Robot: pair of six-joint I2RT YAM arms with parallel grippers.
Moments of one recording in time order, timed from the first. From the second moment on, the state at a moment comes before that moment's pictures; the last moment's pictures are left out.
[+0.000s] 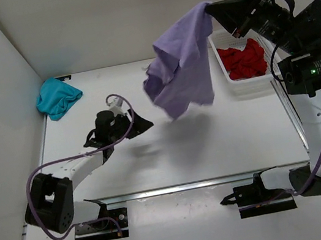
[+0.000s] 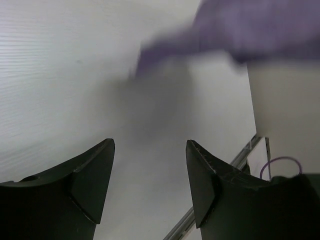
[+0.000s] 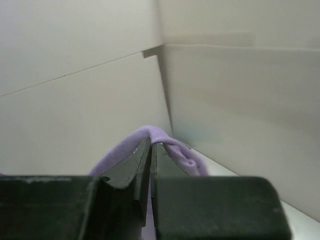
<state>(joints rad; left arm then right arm) -0.44 1.36 0.65 0.26 0.40 -0.69 0.15 1.28 1.93 -0.20 -0.61 0.48</state>
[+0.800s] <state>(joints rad) -0.34 1.15 0.51 0.10 0.22 -0.63 0.02 1.91 1.55 -0.06 -0.72 0.66</state>
